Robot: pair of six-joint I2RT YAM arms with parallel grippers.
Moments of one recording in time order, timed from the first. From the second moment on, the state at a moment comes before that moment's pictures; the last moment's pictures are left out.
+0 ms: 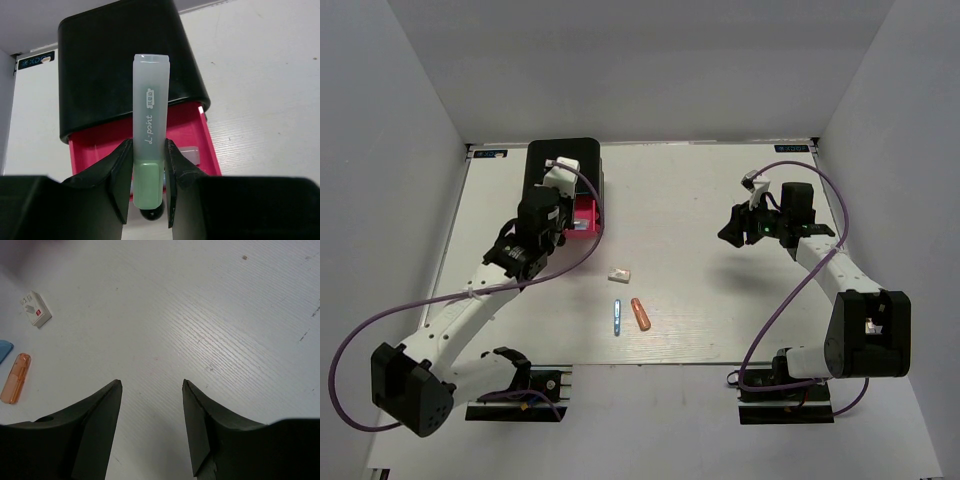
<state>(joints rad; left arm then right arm) -0.52 1.10 0.93 -0.14 -0.38 0.06 0.06 1.37 0.85 -0.18 -0.70 -0.24</state>
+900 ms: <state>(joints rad) -0.34 1.09 0.81 0.01 0.01 0.47 0.05 1.36 0.81 -0.16 -0.73 -0.25</state>
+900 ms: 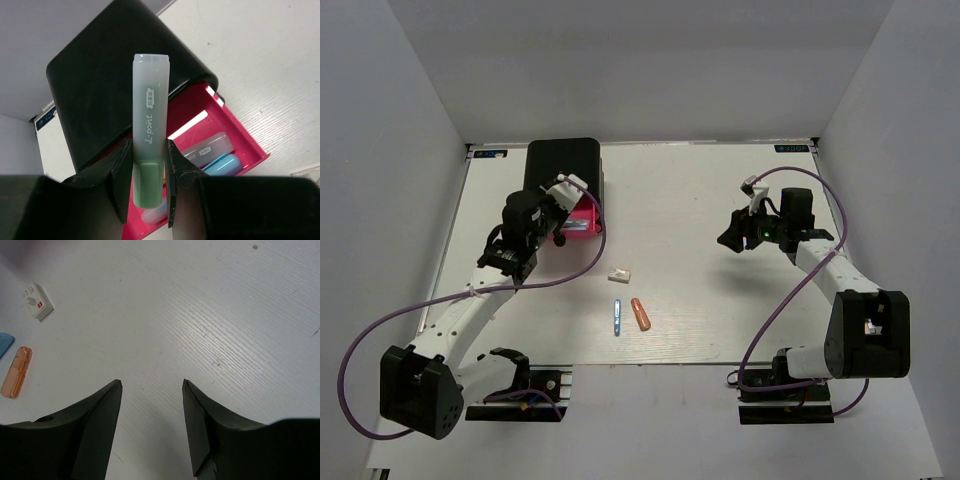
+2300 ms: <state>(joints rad) -0.30 1.01 1.00 -0.45 -0.07 -0.35 0.05 1.36 0.80 -0.13 -0.75 -0.26</state>
